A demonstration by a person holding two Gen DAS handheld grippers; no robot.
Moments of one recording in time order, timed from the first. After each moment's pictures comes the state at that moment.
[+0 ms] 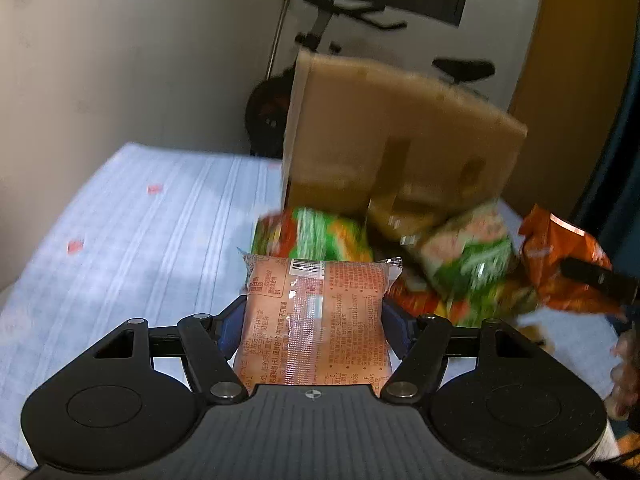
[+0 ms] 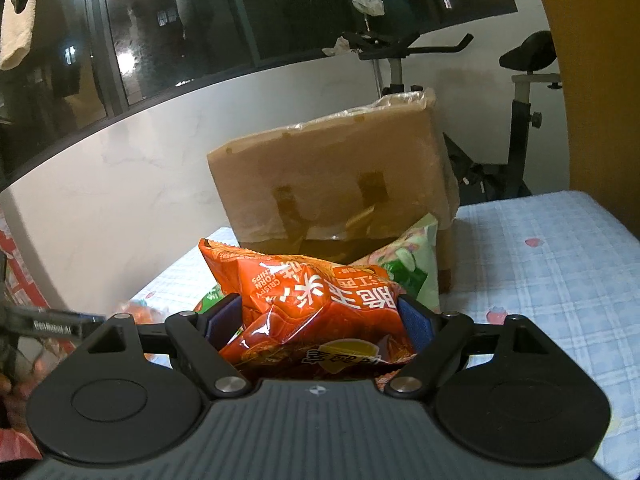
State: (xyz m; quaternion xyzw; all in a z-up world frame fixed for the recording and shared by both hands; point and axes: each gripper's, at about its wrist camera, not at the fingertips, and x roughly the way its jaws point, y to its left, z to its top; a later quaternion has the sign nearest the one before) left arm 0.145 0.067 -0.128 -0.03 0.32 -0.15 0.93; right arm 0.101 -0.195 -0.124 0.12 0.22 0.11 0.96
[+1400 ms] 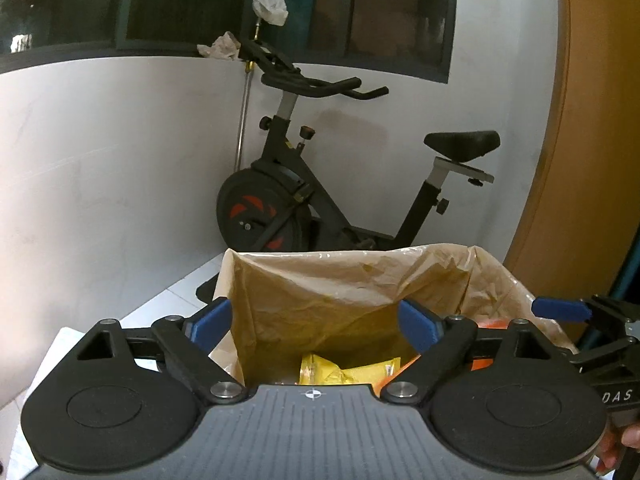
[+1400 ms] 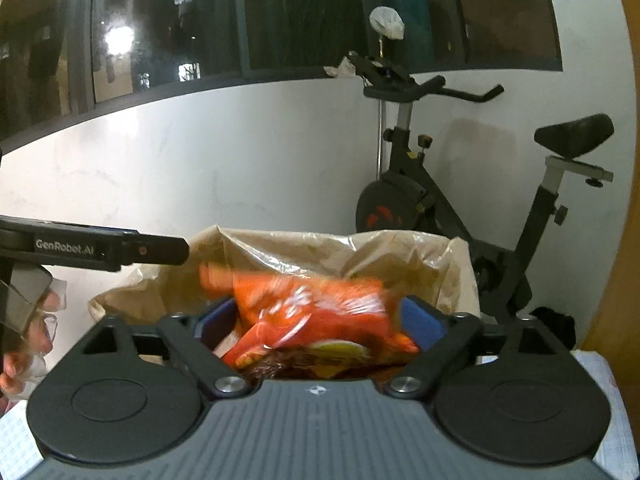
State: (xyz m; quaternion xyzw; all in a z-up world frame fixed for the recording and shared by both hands) left arm 0.373 -0.026 -0.018 0.00 0.24 -0.17 0.96; right arm 0.335 -0.219 -0.029 0.04 0.21 0.09 0.97
